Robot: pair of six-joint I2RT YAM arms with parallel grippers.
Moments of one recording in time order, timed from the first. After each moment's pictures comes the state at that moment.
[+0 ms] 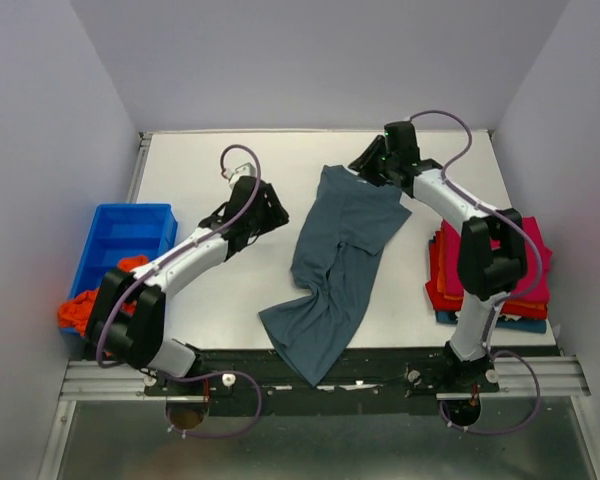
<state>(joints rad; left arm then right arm) -0.50 1.40 0.91 -0.17 -0.15 -0.79 0.31 1.97 1.58 -0.22 -0.08 0.85</state>
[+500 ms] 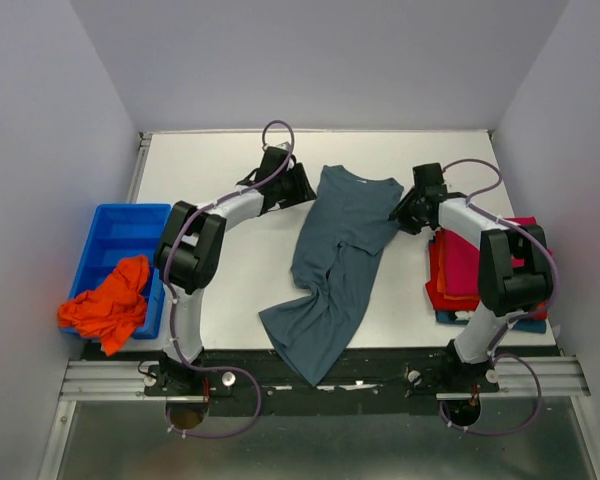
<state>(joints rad) -0.43 2.01 1.40 -0.05 0.15 -0.66 0.16 1.75 1.11 -0.32 0.03 0.83</state>
